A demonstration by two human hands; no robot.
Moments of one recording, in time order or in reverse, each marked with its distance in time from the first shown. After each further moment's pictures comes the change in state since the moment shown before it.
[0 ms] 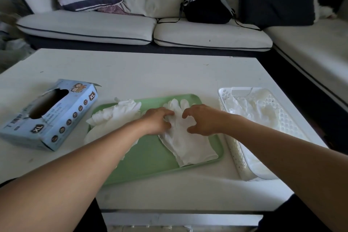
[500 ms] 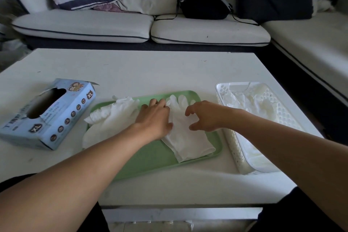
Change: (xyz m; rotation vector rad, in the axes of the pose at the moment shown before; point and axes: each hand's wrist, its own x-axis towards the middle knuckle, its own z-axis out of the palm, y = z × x) left_hand -0.019 0.019 0.006 0.540 0.216 0.085; right_hand -0.008 0.009 -0.004 0.006 -0.058 0.039
